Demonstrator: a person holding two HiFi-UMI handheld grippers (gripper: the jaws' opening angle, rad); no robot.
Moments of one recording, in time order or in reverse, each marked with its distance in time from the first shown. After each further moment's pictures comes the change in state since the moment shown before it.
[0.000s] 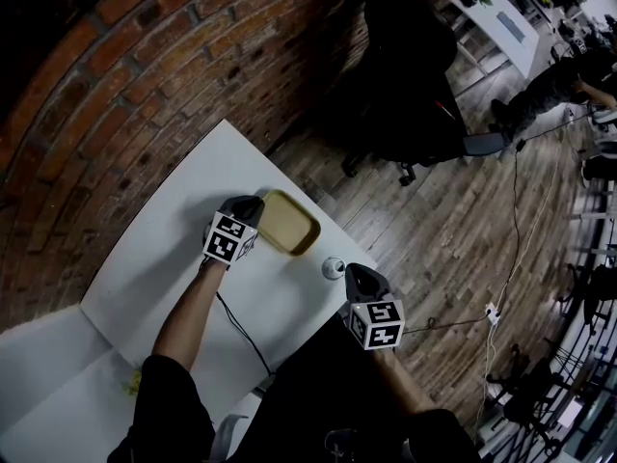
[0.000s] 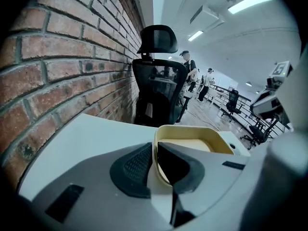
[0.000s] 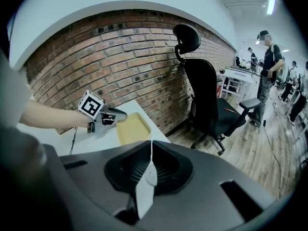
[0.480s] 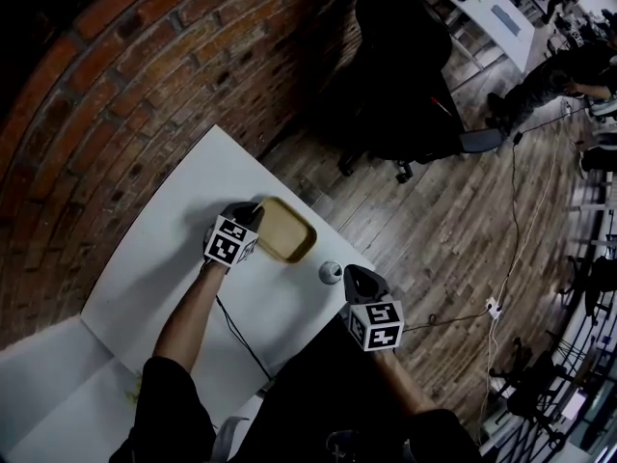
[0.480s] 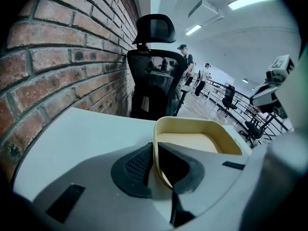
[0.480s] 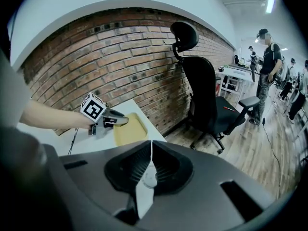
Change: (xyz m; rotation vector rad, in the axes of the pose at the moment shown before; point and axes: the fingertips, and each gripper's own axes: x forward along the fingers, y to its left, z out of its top) left arm 0.027 -0.003 -0.013 0.022 0.068 -0.046; right arm 0.009 -0.008 0.002 0.019 0.013 -0.004
